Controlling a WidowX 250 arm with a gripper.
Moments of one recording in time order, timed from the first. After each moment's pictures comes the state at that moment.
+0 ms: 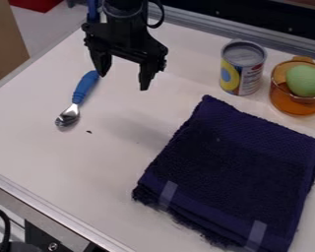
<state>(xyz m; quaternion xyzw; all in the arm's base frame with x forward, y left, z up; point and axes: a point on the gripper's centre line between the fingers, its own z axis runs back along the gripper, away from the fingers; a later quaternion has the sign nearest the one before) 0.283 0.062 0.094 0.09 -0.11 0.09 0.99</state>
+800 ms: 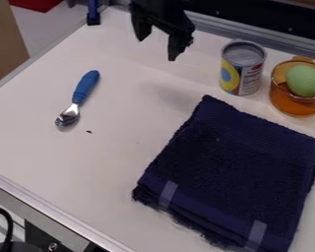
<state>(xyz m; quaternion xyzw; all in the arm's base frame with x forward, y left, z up) 0.365 0.051 0.097 0.10 -0.14 -0.09 0.98</state>
